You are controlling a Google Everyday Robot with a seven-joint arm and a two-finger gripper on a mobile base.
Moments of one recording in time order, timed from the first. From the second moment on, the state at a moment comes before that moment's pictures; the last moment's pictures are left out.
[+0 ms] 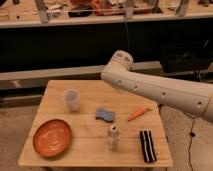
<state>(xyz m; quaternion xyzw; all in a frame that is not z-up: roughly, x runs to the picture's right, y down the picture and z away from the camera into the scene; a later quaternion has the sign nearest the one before) 0.046 -0.025 0.754 -0.07 -0.03 -0.36 0.93</state>
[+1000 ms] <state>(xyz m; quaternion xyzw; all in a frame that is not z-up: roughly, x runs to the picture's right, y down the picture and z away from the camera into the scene) -0.038 -0.036 0.770 -0.04 -0.11 -0.42 0.90</state>
